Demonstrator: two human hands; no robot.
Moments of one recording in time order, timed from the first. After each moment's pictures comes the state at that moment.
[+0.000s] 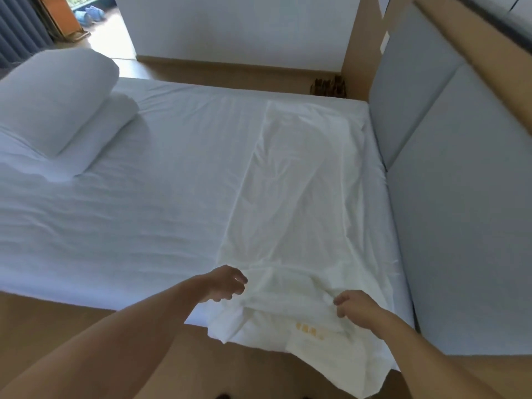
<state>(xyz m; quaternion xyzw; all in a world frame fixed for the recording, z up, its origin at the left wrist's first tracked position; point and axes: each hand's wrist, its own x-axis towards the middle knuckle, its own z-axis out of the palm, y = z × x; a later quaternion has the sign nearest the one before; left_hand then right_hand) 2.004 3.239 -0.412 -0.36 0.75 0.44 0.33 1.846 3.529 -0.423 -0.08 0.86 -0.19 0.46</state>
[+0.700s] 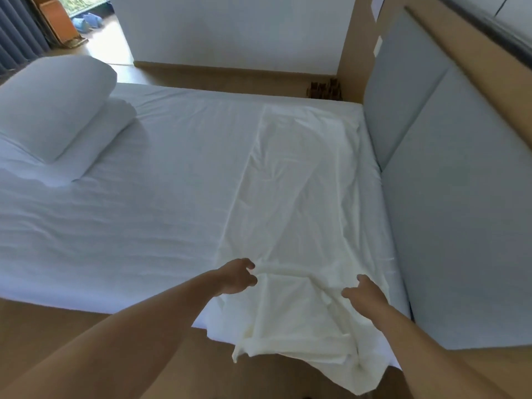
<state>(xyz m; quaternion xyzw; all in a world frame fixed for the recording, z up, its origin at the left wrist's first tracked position) 1.981 3.263 -0.400 -0.33 0.80 0.42 0.27 1.832 3.536 -0.432 0.00 0.90 -0.25 0.36</state>
